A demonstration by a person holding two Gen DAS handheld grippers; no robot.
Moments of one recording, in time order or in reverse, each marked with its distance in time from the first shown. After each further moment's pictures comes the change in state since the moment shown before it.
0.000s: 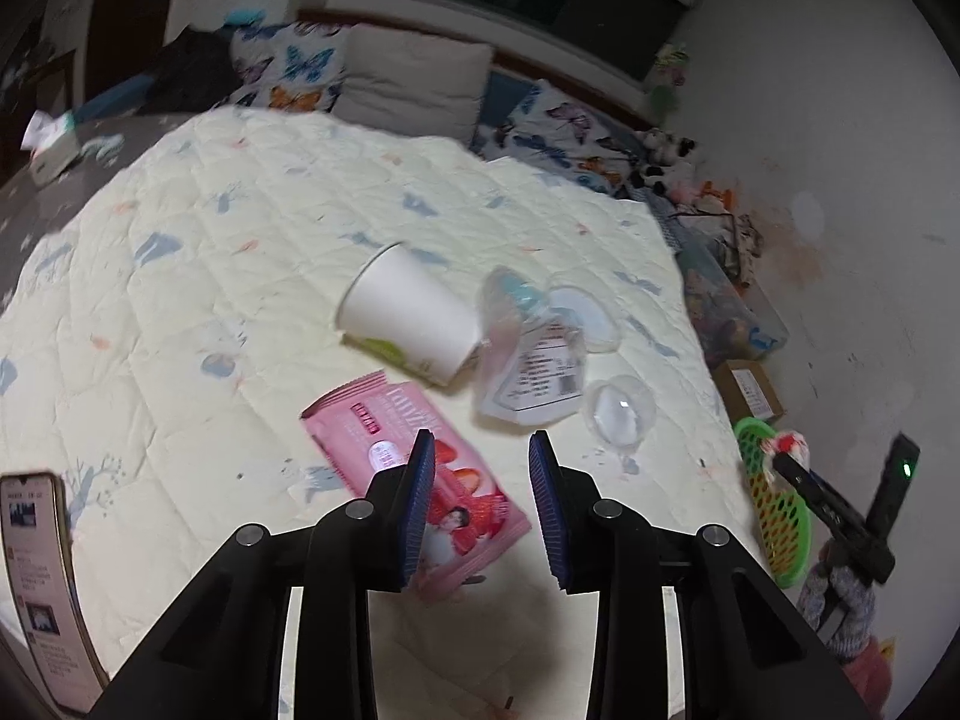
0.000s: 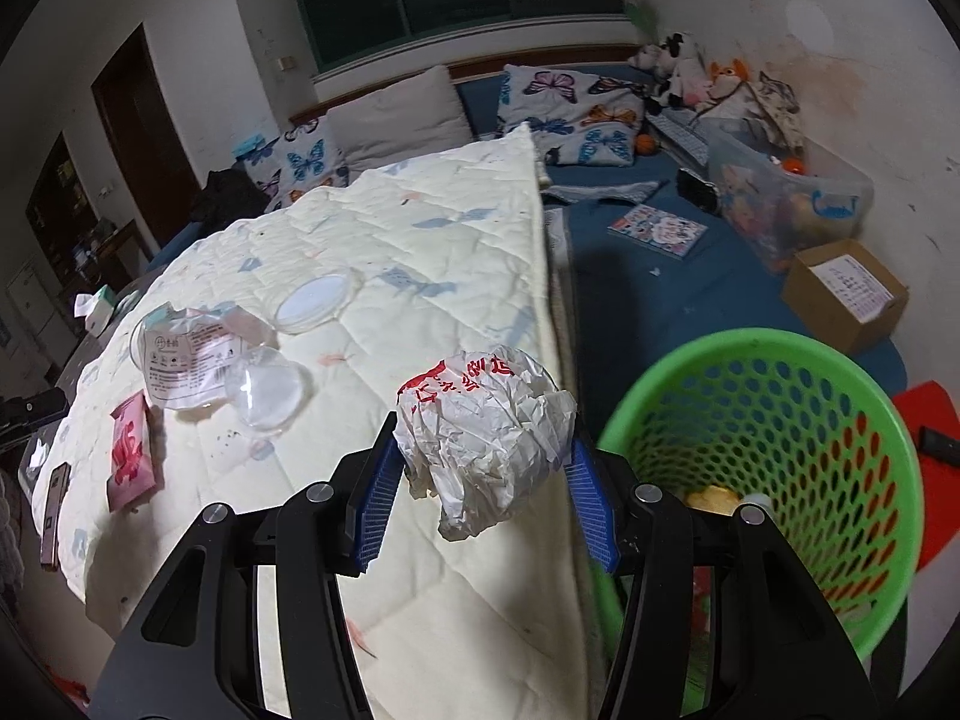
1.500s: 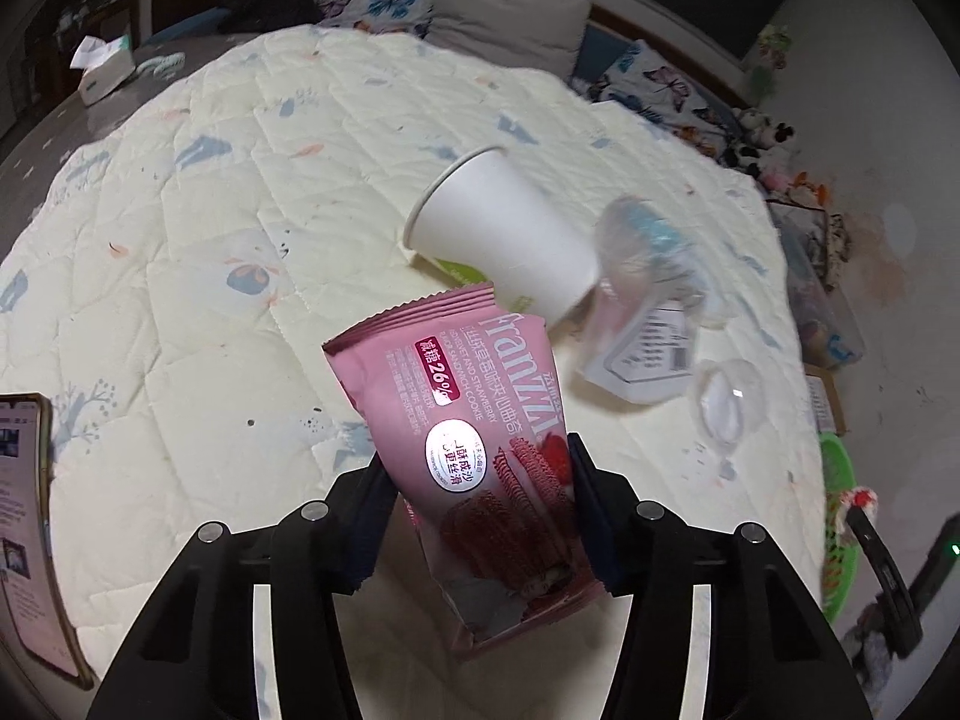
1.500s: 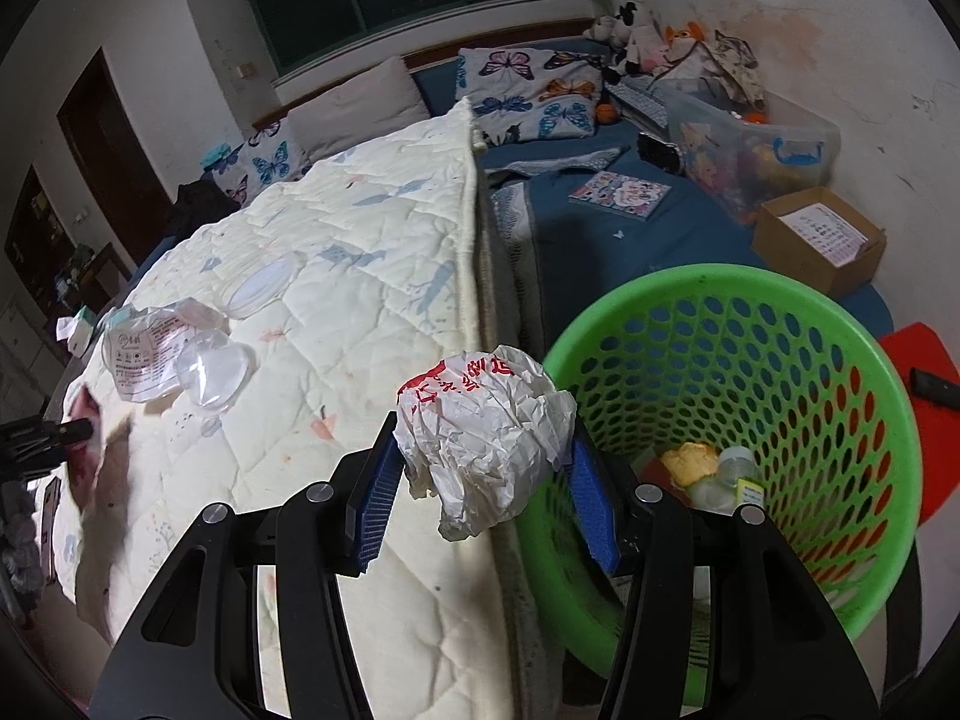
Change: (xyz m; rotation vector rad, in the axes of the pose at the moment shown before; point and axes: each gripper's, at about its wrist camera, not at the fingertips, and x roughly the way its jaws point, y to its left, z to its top) left arm 0.048 0.012 -0.011 -0.112 0.107 0.158; right arm 0.003 -0.040 -0.022 0.097 0.035 -0.037
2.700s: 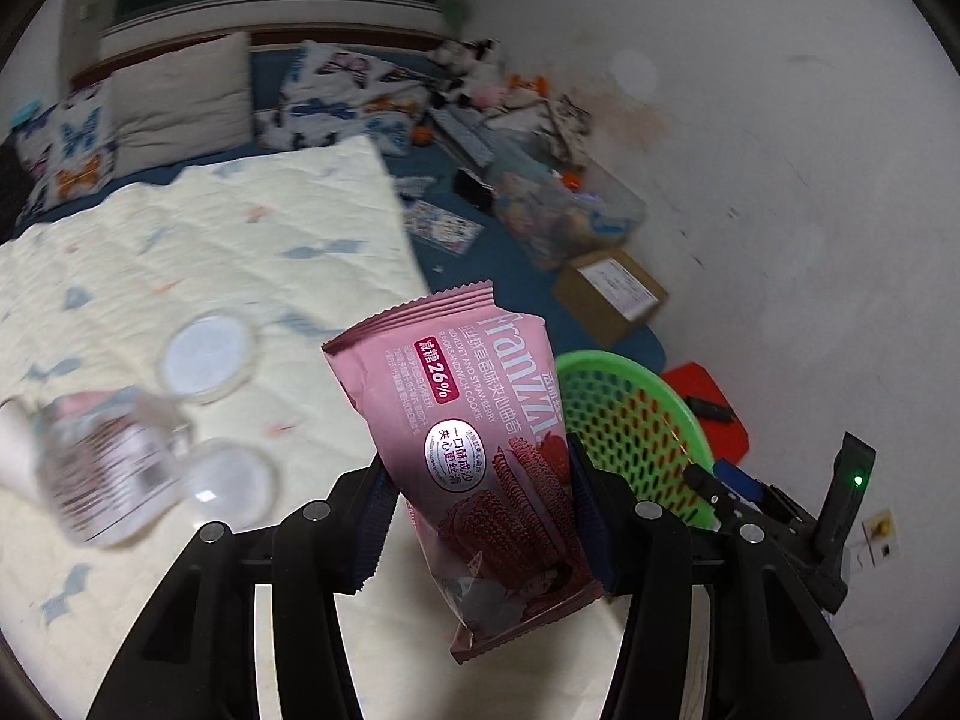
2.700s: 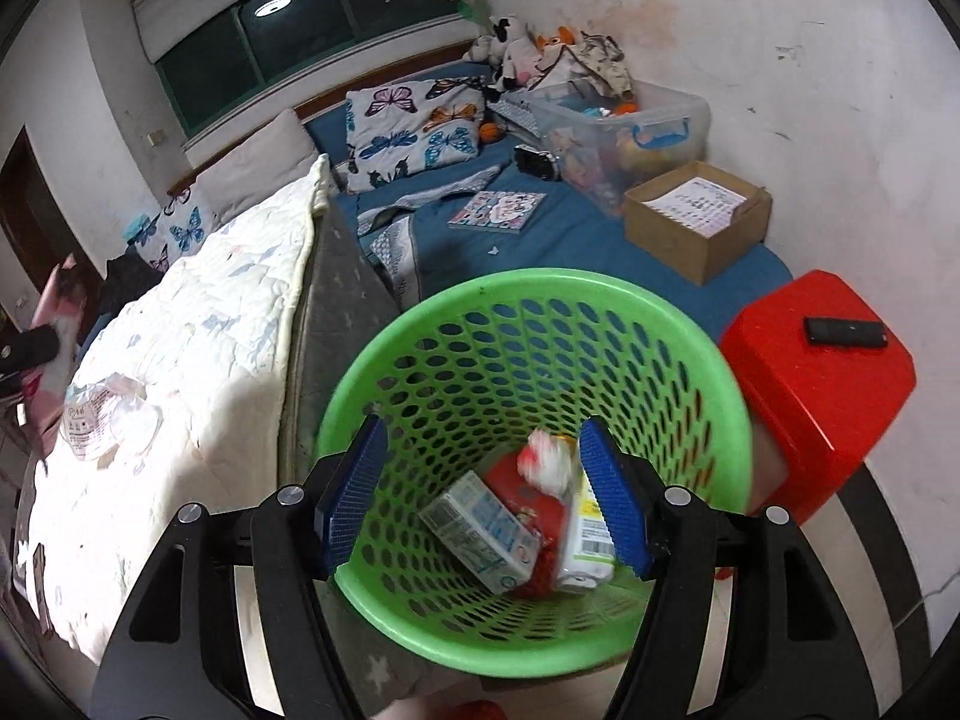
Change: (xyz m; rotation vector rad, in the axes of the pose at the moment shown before) left arm -0.009 -0.291 -0.023 0.540 0.027 -0.369; right arm -0.064 -0.105 -0.014 0.168 -0.066 -0.153
